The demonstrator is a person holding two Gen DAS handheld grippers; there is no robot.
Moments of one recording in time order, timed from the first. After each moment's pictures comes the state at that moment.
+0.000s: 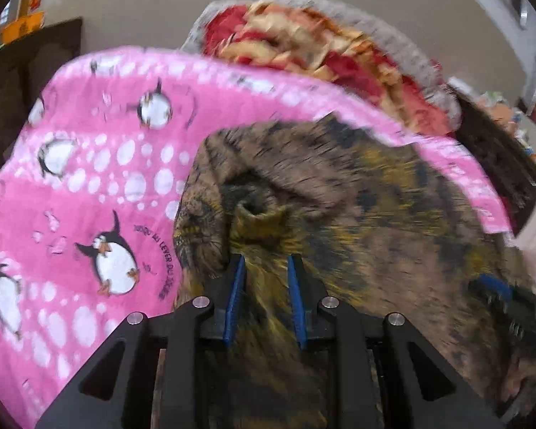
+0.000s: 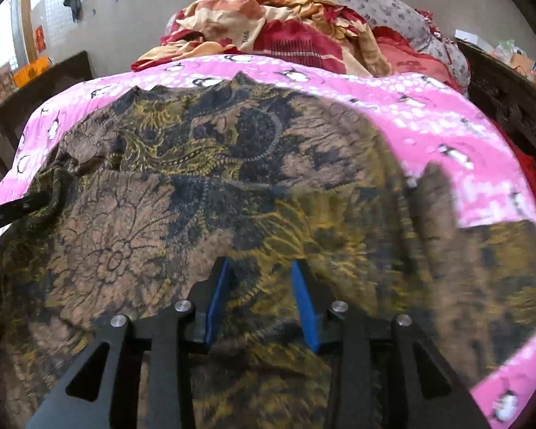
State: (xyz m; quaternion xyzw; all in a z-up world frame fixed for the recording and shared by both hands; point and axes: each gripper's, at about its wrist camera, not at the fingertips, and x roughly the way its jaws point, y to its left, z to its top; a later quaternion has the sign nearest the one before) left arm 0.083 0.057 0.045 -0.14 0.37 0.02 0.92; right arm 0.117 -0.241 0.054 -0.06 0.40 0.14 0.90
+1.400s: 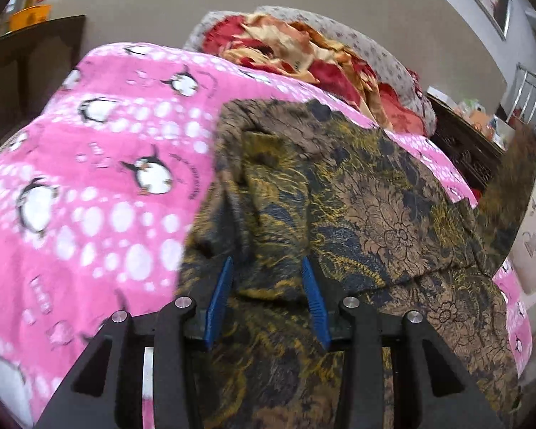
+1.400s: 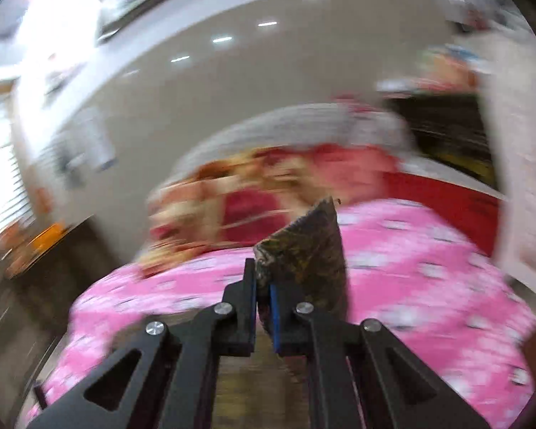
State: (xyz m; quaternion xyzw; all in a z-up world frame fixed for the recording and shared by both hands) left arm -0.006 0.064 0.031 -0.17 0.35 0.00 0.92; right arm 0.102 -0.388 0.237 0.14 0.18 0.17 0.96
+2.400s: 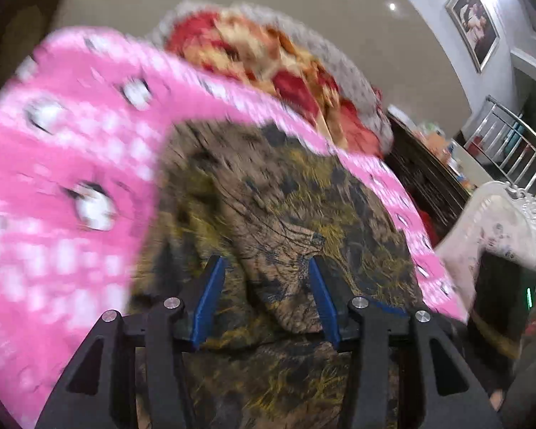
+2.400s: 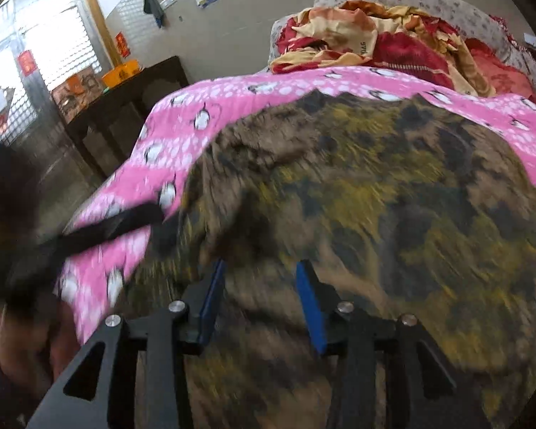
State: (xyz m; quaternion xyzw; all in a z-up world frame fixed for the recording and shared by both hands) left arm 0.043 0.076 0.043 -0.26 0.35 -0.11 0.89; right arm 0.055 -0.145 0.053 -0.01 0.39 0.33 0.86
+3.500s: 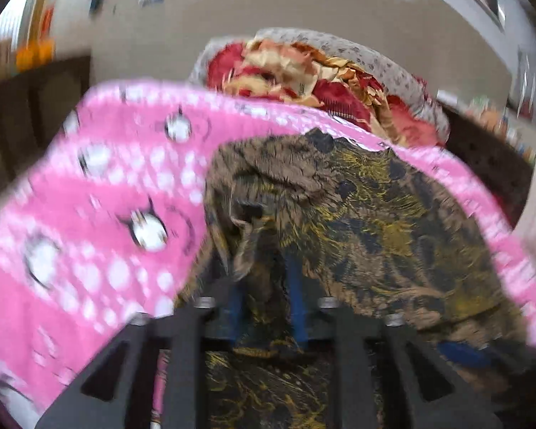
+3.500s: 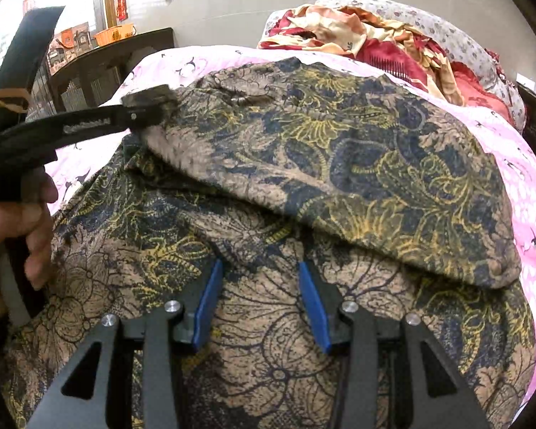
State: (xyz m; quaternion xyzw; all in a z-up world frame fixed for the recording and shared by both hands) left arm 0.029 0.054 0.040 -0.16 0.32 0.03 0.93; right arm 0.007 -0.168 0.018 -0.11 0.37 0.28 0.88
